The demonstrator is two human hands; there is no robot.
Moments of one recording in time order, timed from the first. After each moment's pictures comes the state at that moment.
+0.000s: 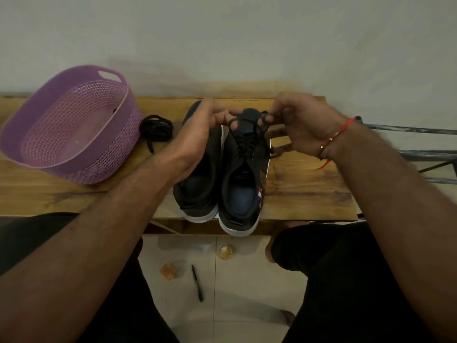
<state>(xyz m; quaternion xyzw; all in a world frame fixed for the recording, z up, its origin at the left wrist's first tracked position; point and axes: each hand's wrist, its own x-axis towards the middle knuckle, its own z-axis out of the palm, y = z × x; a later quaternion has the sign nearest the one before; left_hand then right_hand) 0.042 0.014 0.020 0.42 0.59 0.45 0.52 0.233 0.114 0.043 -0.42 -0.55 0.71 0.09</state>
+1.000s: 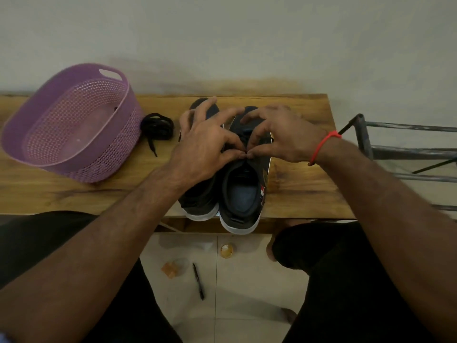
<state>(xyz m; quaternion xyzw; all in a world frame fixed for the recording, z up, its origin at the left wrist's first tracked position) 0.042 0.004 0.010 0.74 0.66 0.13 0.07 0.222 0.105 0.026 -0.30 -0.93 0.20 -0.03</state>
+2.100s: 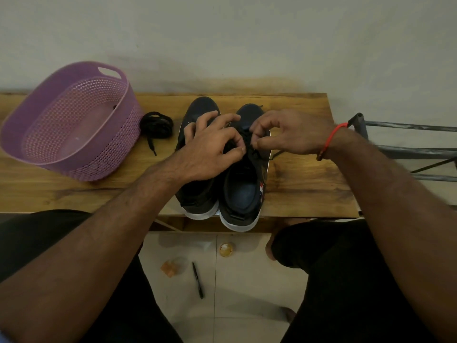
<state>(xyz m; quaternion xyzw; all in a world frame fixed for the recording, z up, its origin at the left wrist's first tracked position) 0.045 0.005 0.002 0.69 0.67 0.14 0.22 0.230 0.109 0.038 -0.32 -0.87 0.38 -0.03</state>
